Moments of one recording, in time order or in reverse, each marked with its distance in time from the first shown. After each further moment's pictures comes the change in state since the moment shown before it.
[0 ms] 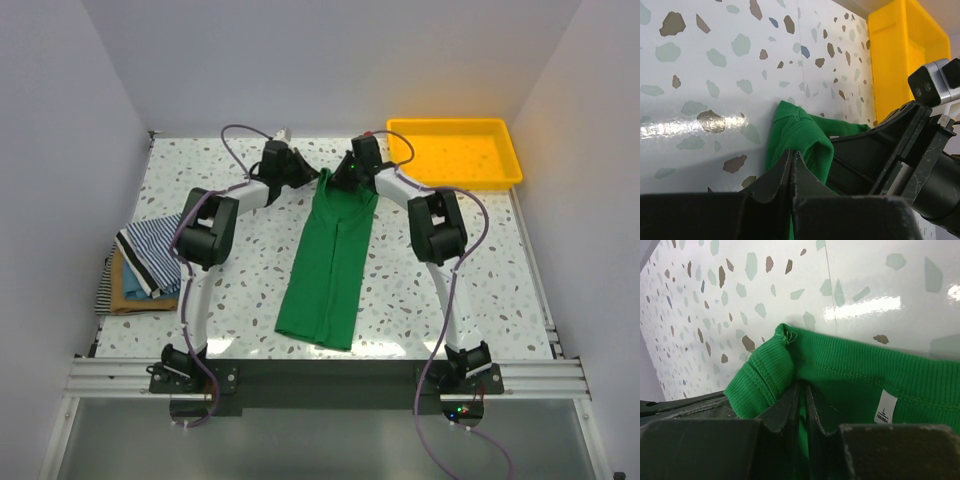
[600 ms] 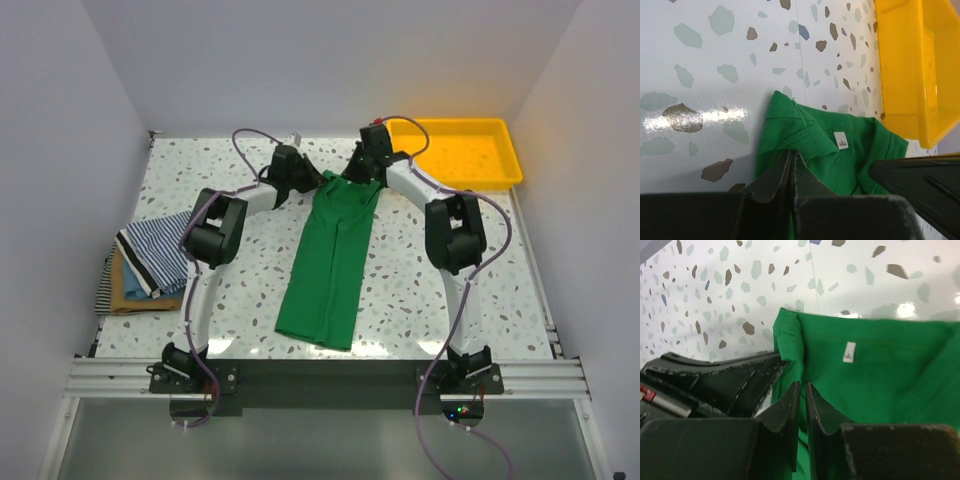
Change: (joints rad) left arm -0.033 0.067 0.047 -0.003 0.008 0.000; right arm -0.010 -0.181 -0.088 -0.126 0.111 -0.112
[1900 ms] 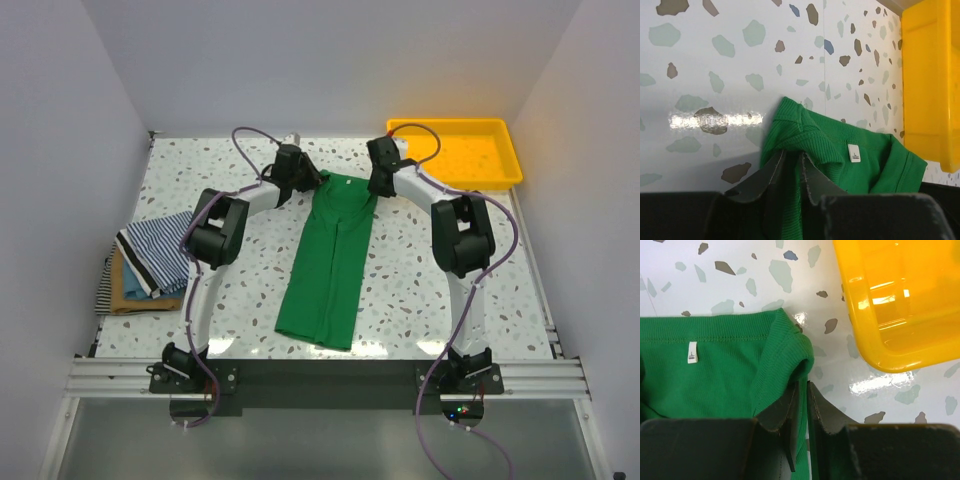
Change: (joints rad) left arm -0.016 0.005 0.035 -0.077 -0.145 0.003; right arm -0.025 -0.101 -0.167 -0.128 0.394 -0.225
